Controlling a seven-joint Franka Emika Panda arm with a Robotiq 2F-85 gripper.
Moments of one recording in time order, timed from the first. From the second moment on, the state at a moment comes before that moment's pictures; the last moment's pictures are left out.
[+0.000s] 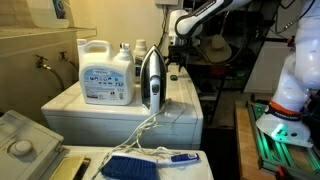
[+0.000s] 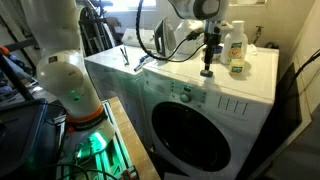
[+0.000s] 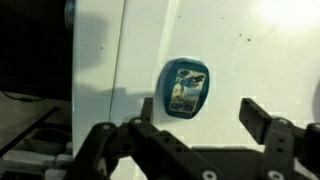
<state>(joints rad) 0.00 0.20 -0.11 -2.01 0.03 2.22 0.84</state>
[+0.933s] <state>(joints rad) -0.11 -0.07 -0.15 -1.89 0.16 1.91 0.07</state>
